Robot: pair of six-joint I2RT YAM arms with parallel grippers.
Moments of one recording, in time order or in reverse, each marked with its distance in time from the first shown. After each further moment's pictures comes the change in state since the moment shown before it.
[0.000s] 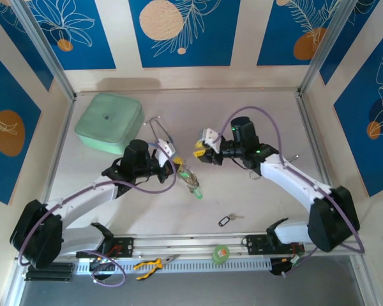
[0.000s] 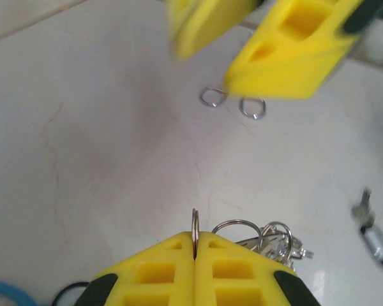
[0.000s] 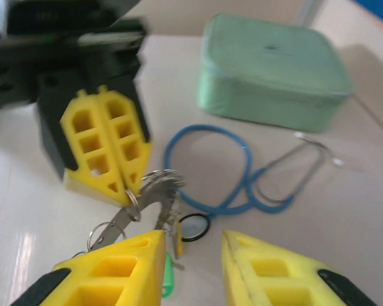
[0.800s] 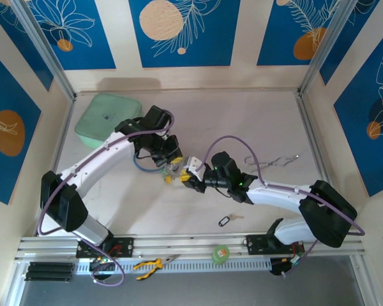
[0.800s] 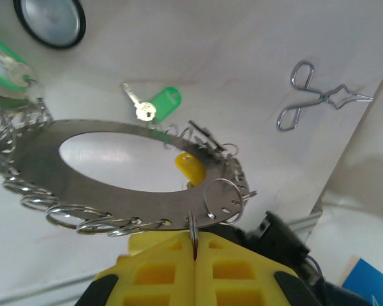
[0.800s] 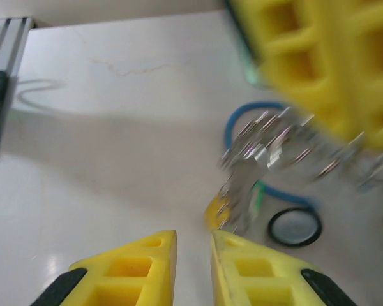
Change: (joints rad) left arm -0.005 0.368 0.739 -1.013 -0.031 -1.149; right arm 0.333 0.062 -0.342 0.519 0.315 0.253
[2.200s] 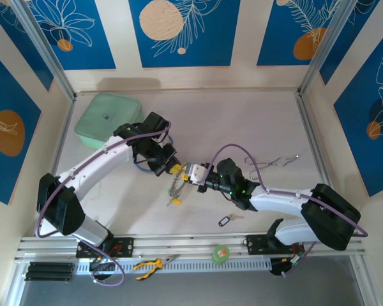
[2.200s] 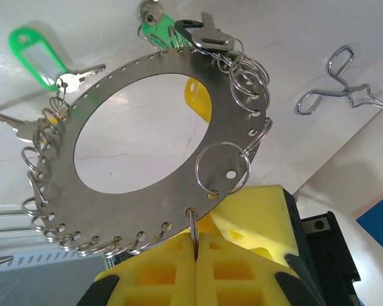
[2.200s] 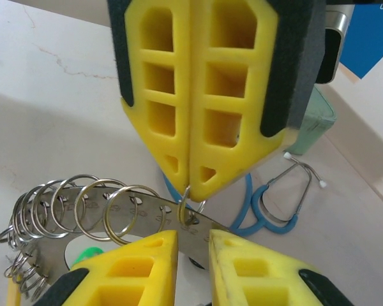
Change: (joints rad) left arm 0.003 -0.035 -0.080 -0.045 0.103 -0.213; right arm 0.034 -0.039 -0.101 0.190 0.157 -0.257
